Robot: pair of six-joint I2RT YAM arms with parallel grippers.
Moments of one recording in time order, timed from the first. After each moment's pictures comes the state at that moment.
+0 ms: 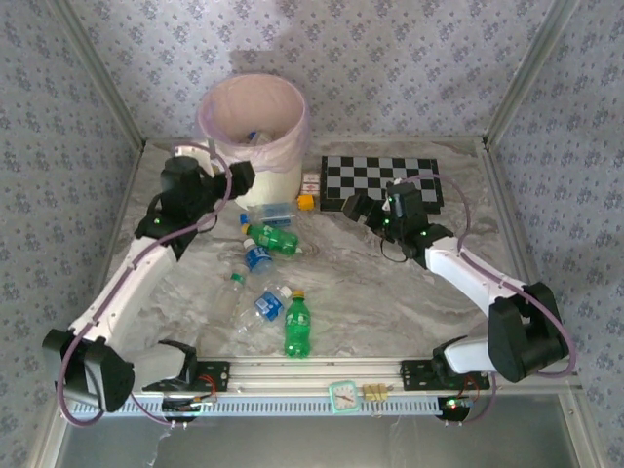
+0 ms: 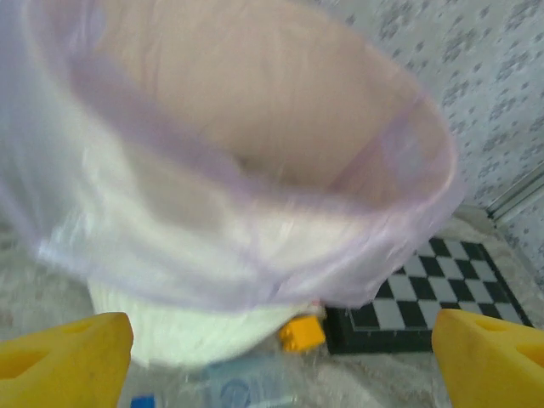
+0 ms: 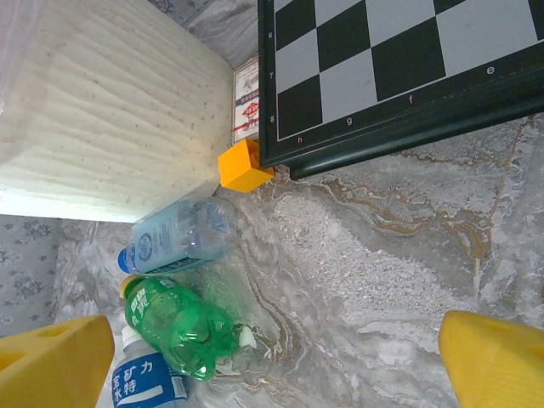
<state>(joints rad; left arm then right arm) -0.32 1.15 0.99 -0.22 0.01 -0.46 0.42 1.35 0.85 -0.10 -0.16 0.80</state>
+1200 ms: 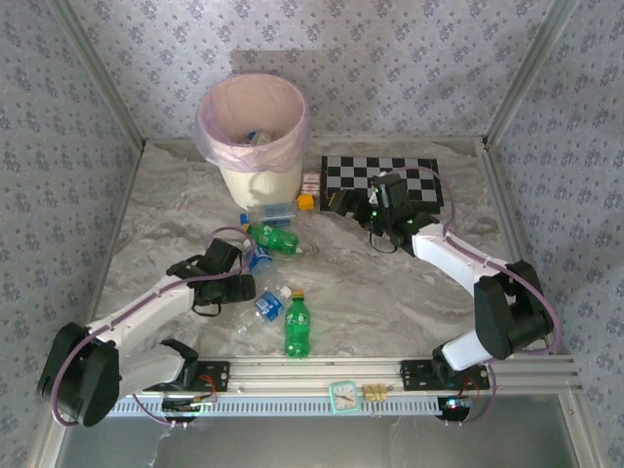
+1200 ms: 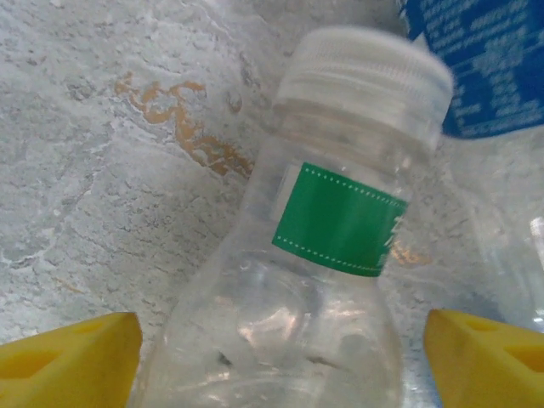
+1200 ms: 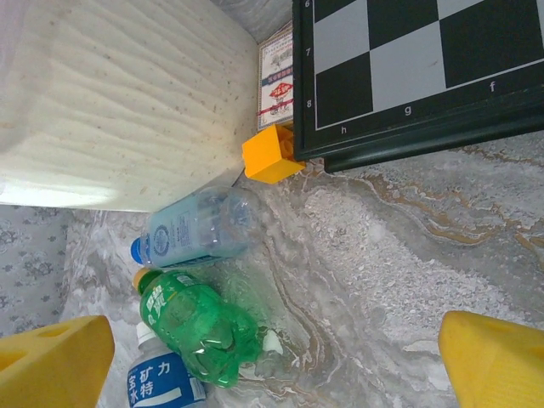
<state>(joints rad) -0.52 1.11 0.56 -0.68 -0.07 -0.61 0.45 1.48 0.96 -0.11 -0.20 0.80</state>
